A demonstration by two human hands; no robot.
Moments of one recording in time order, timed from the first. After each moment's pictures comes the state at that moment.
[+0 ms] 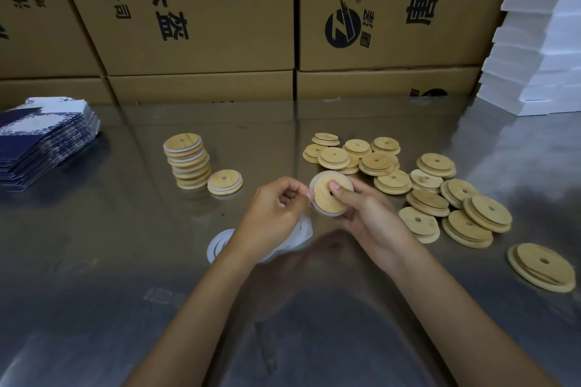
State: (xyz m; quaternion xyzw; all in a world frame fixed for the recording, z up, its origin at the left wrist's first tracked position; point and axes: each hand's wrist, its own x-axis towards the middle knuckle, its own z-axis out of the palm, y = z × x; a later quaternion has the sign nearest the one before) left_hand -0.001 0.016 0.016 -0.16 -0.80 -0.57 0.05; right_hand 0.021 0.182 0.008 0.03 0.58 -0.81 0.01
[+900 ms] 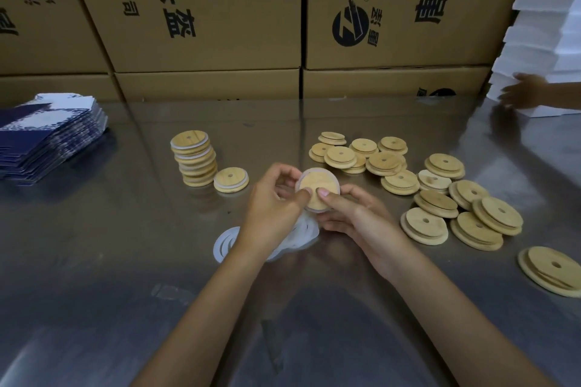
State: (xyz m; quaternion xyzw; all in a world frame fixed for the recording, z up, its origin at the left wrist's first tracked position) left_hand -0.004 0.018 0.017 -0.09 -0.76 -0.63 0.09; right_hand 0.025 0.166 0.009 0.07 0.63 -0.78 0.02
